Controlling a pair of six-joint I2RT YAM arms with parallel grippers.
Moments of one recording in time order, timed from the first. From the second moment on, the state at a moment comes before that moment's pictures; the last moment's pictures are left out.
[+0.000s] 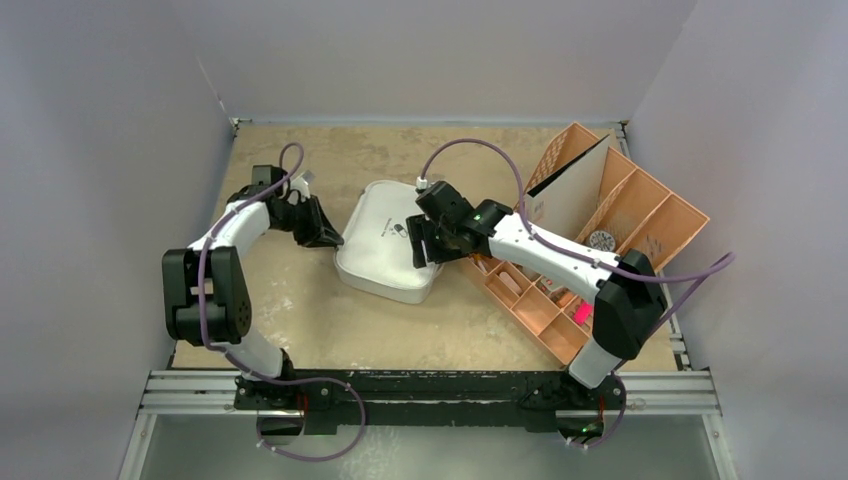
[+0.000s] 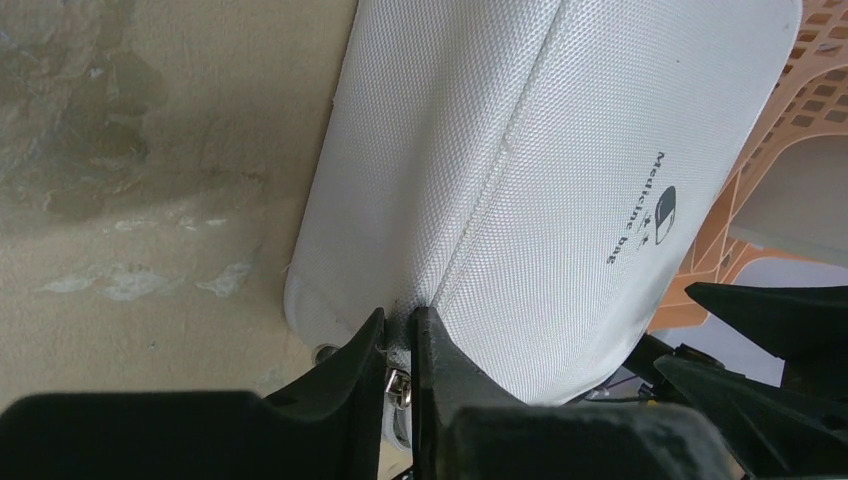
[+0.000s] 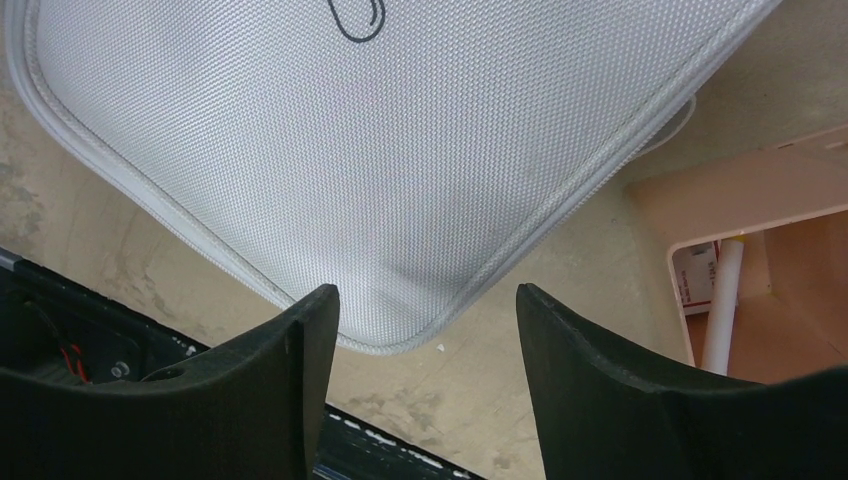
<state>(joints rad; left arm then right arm) 0.07 1.63 1.06 -0.61 0.65 -0.31 0.85 1.65 1.36 -0.71 0.06 0.53</state>
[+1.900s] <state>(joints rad) 0.02 1.05 0.56 -0.30 0.72 -0.85 0.86 1.62 1.56 -0.63 0.03 0.47</state>
